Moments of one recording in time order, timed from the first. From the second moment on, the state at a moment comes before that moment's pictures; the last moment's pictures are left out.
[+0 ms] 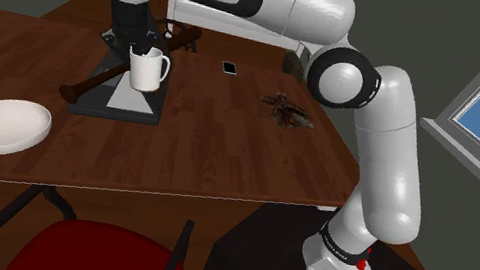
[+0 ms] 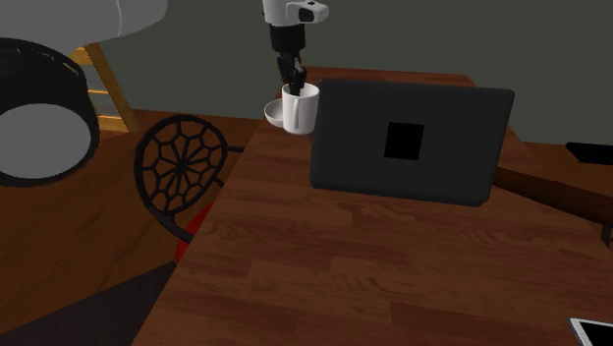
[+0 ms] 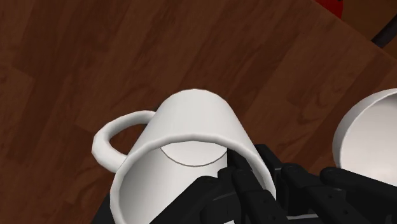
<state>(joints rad) 0.30 0.63 0.25 -0.94 -0.21 1.56 0.60</state>
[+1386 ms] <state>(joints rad) 0.34 0.67 0.25 -1.11 -0.23 1.76 0.68</state>
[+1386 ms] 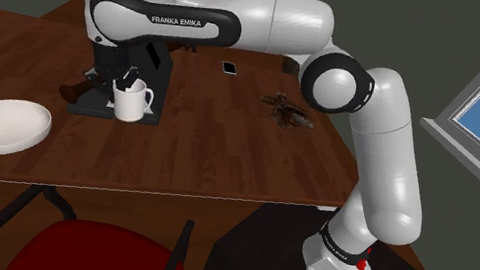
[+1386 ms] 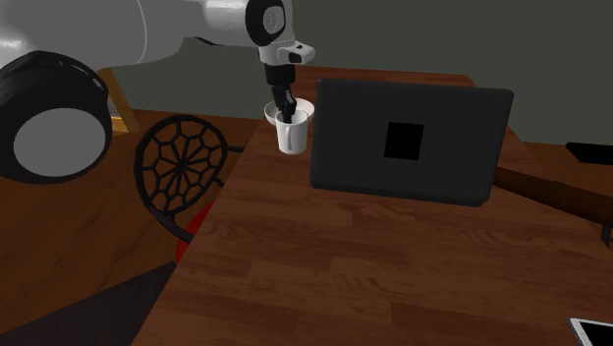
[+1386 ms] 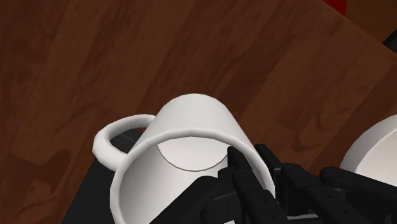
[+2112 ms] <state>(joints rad) 0.33 0.69 0.25 -1.22 -0.24 1.90 0.70</state>
